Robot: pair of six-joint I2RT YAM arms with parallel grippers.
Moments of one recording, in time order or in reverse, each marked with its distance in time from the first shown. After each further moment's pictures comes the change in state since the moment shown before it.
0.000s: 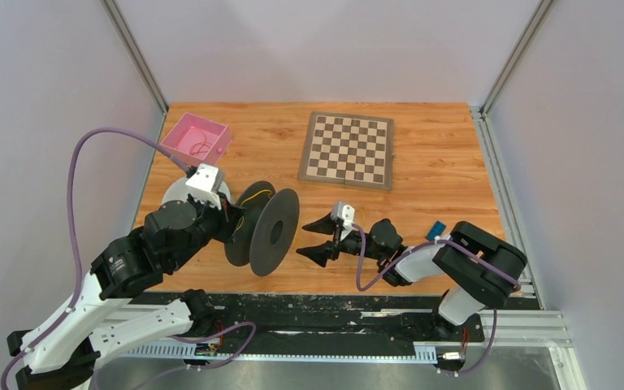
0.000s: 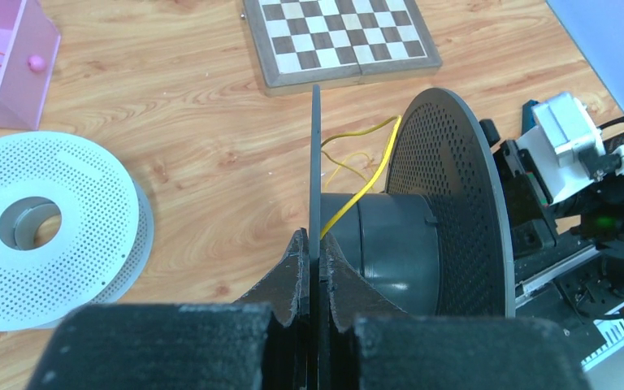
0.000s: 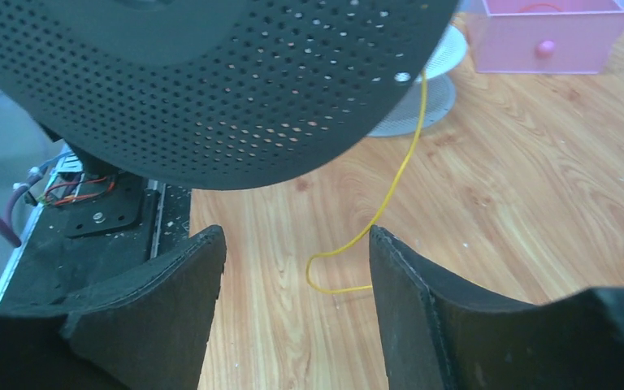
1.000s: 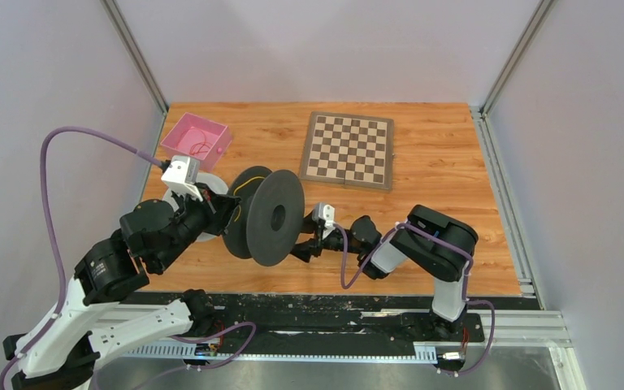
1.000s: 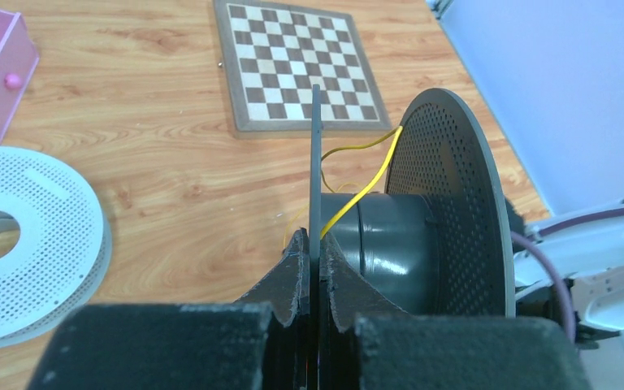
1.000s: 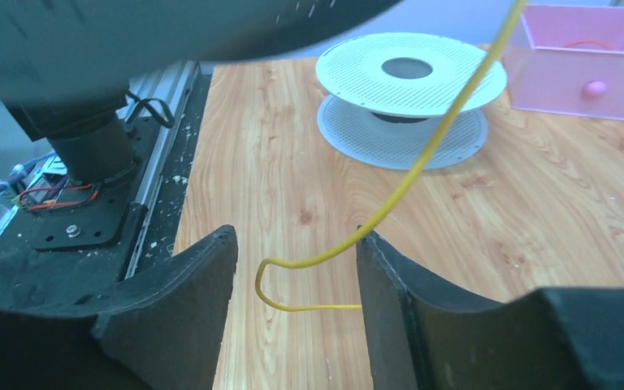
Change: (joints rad) left arm 0.000 -0.006 0.078 0.035 -0.026 -0.109; right arm 0.029 0.312 0.161 0.227 -0.070 -0.018
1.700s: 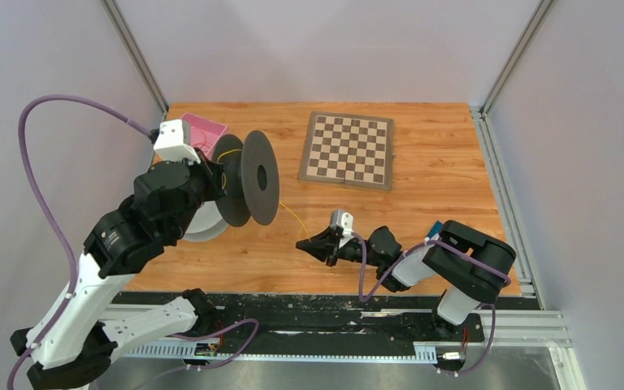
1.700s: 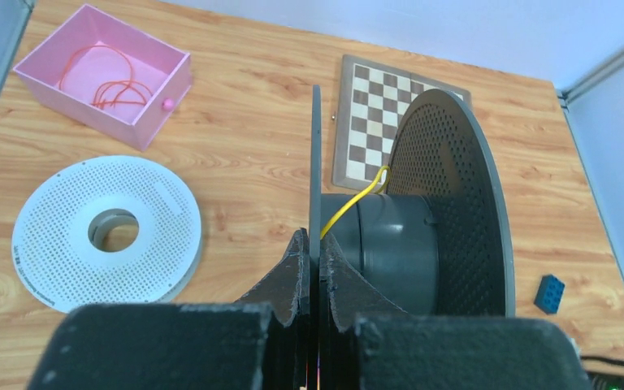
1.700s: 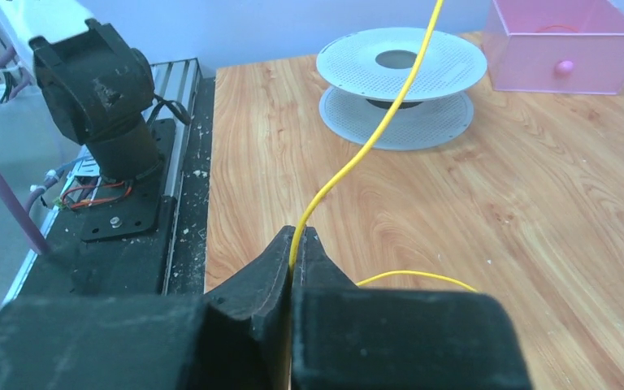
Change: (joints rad) left arm 0.130 0.212 0.212 -0.063 -0.207 -0.020; right arm 0.027 -0.227 -0.193 -0.048 0.095 0.026
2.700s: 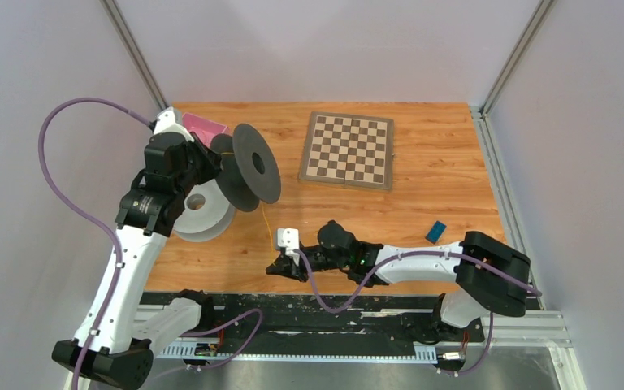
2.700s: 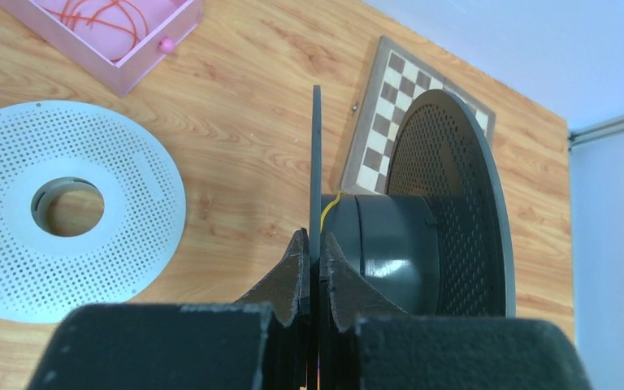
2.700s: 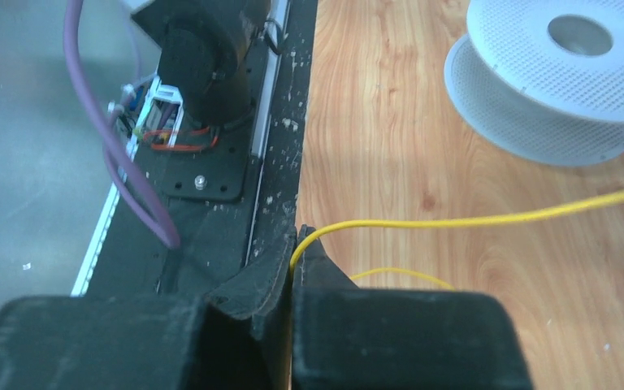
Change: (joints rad) left arm 0.581 0.116 -0.124 0.159 0.504 -0.116; right arm 0.250 -0.135 0.321 -0.792 -0.012 -0.235
